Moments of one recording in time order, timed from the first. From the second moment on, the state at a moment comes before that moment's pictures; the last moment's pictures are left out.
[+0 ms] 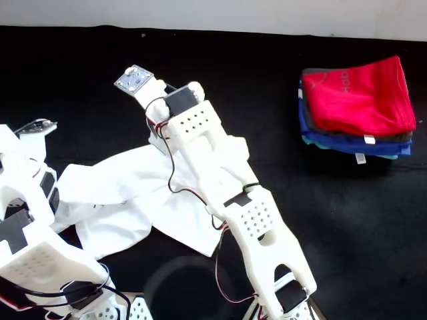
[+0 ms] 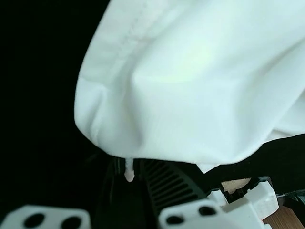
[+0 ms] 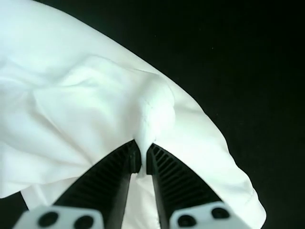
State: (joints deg) left arm -42.9 14.7 10.2 85.3 -41.4; right arm -39.8 52.4 -65.8 96.1 19.5
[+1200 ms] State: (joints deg) left arm -35.8 14.2 -4.3 96.1 -32.0; right arm -32.4 59.8 -93.8 100.4 17.9
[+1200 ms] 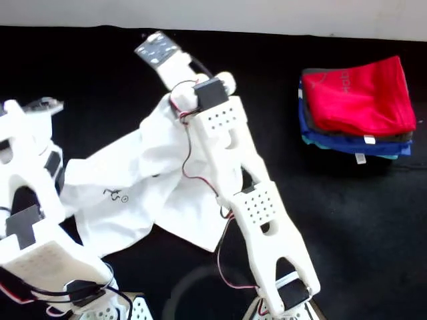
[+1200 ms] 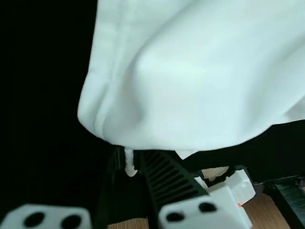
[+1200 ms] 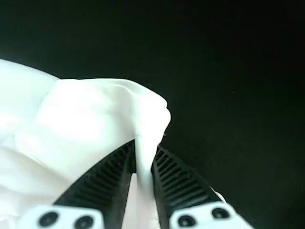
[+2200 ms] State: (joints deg) left arm -25.3 -18.8 -36.4 100.2 -21.6; right arm -19.1 15.9 -94.9 100.5 15.7
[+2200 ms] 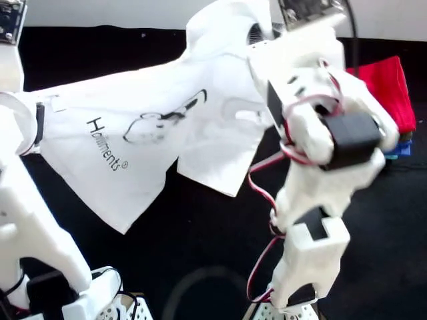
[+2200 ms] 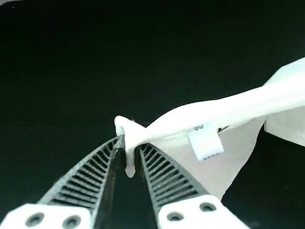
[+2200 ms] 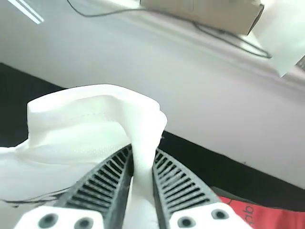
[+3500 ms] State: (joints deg) left arm -31.6 -15.8 -24.4 79.3 -19.9; right arm -16.7 -3.2 -96.0 93.1 24.1
